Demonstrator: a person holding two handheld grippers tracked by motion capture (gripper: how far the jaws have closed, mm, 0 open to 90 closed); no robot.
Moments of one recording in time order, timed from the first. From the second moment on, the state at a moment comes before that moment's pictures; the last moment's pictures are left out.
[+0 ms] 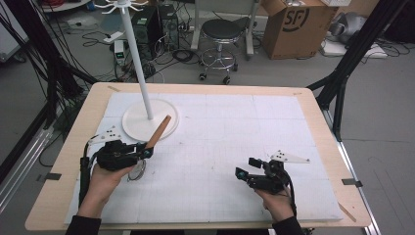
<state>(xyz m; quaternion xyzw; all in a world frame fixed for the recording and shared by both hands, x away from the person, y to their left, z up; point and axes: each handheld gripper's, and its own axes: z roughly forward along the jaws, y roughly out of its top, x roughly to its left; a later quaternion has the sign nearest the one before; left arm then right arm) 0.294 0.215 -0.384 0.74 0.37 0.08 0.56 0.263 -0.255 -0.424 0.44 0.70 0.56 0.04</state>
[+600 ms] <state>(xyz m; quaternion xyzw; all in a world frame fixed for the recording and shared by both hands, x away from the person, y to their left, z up) 0.295 0.231 -0.346 0.68 0.37 0.11 0.62 0.264 -0.256 -0.426 0.44 0.70 0.56 0.03</state>
